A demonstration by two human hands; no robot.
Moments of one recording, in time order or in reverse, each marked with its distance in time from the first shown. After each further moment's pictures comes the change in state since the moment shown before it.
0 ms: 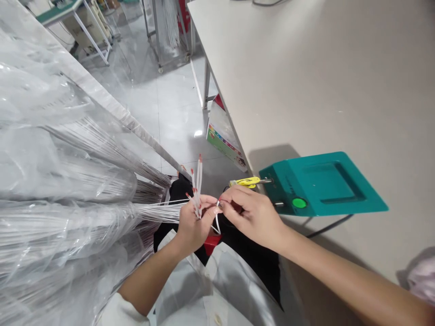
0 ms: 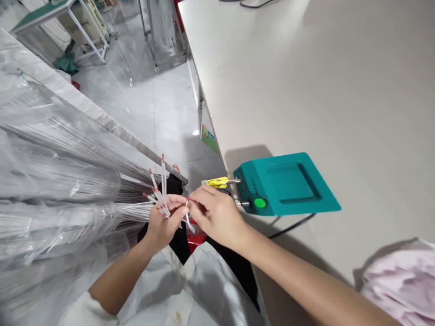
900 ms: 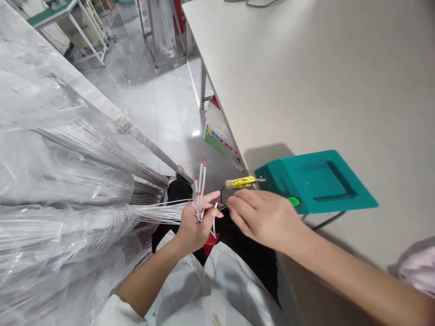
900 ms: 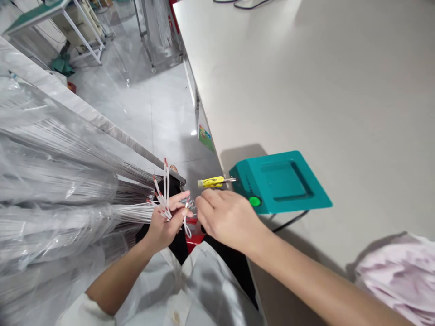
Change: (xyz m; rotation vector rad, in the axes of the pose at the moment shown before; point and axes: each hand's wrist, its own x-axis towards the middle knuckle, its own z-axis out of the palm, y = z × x) left_hand -0.001 -0.009 -0.001 0.129 -0.147 -0.015; right_hand -0.007 0.004 -0.025 -0.668 0.038 -0.394
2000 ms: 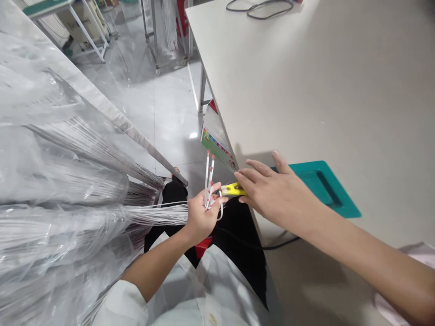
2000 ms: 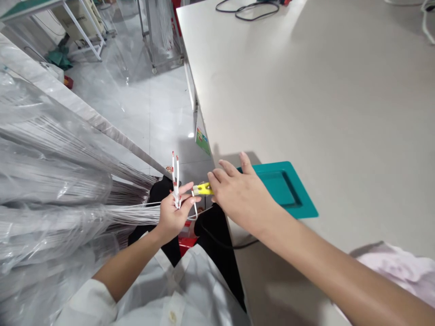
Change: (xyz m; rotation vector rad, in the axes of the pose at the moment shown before) left_hand 0.036 -0.001 0.035 -0.119 0.194 0.031; right_hand 0.017 0.046 -0.013 -0.219 -0.463 0.006
